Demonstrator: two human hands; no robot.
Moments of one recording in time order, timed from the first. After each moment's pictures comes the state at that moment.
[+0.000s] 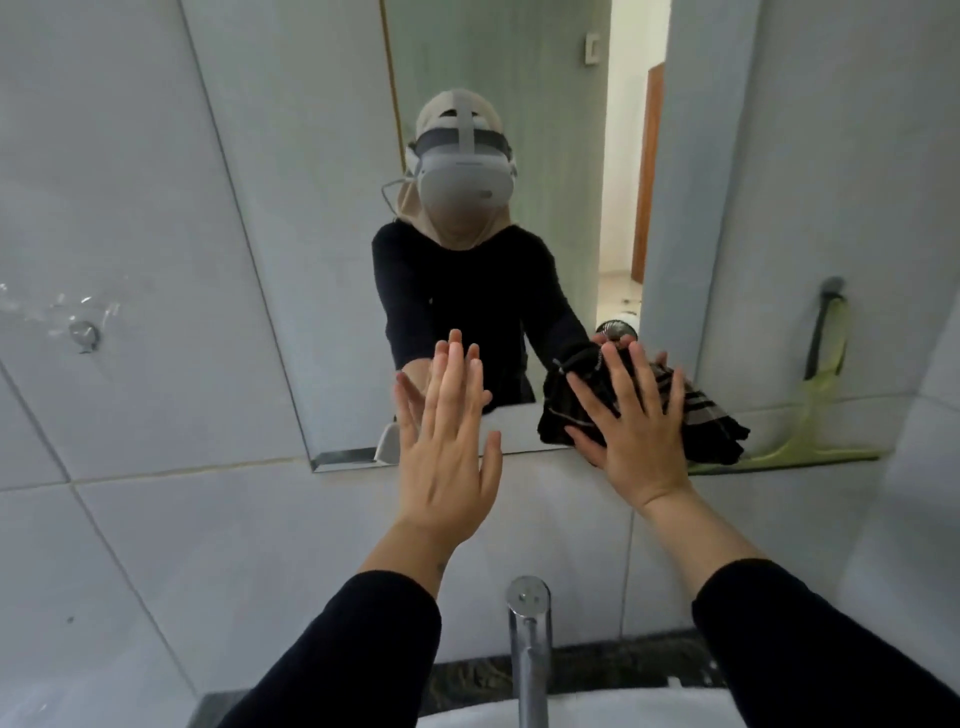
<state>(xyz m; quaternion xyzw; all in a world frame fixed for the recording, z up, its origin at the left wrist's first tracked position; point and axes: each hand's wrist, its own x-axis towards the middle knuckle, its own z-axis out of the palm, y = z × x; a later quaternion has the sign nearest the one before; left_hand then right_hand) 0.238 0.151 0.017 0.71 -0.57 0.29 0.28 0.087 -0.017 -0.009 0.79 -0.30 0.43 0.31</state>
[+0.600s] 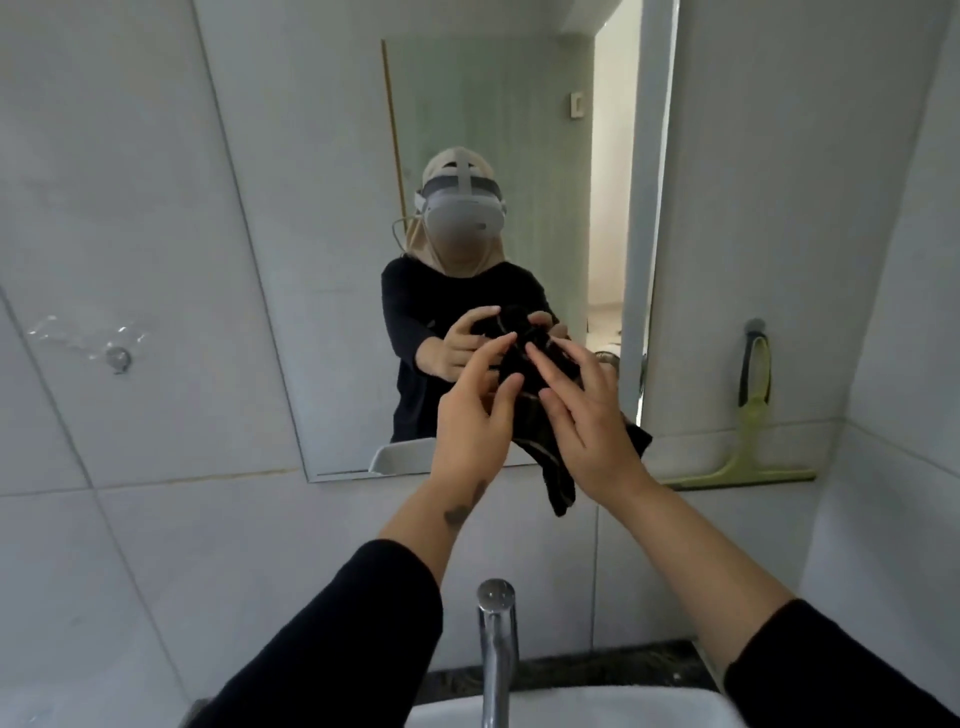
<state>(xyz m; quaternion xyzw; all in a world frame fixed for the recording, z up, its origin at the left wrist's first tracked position) 0.168 0.149 0.090 0.55 -0.55 0.00 0.63 0.060 0.062 0.072 0.83 -0.14 0.54 -0.05</state>
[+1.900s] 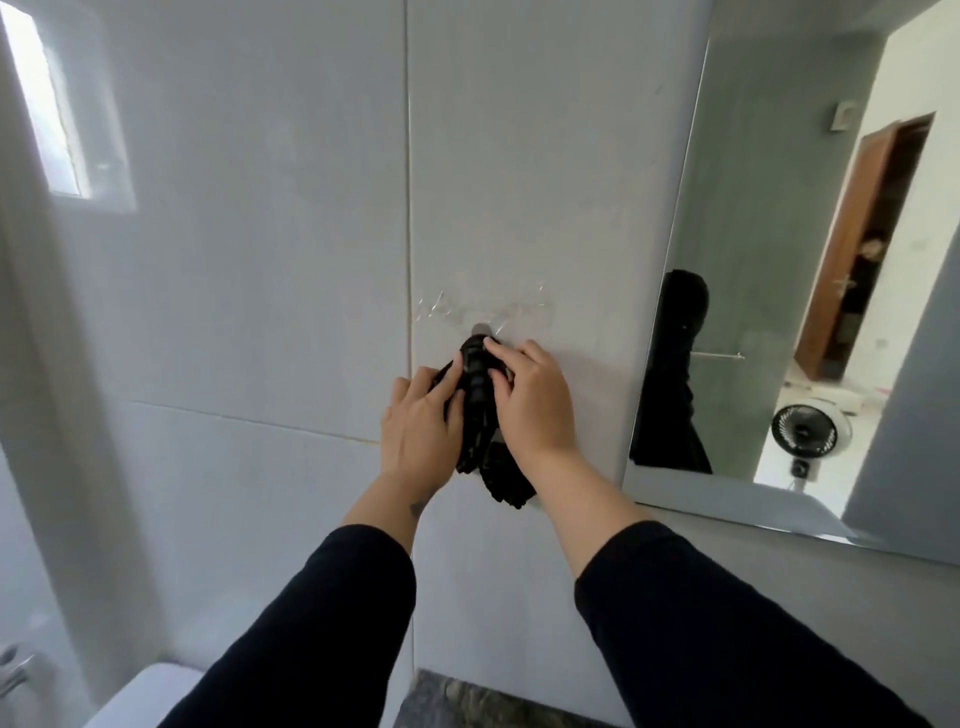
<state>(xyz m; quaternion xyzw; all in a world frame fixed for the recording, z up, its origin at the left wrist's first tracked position) 0.485 0.353 0.060 0.80 -0.37 0.26 0.40 0.415 0.253 0.094 0.84 -0.13 0.50 -0.18</state>
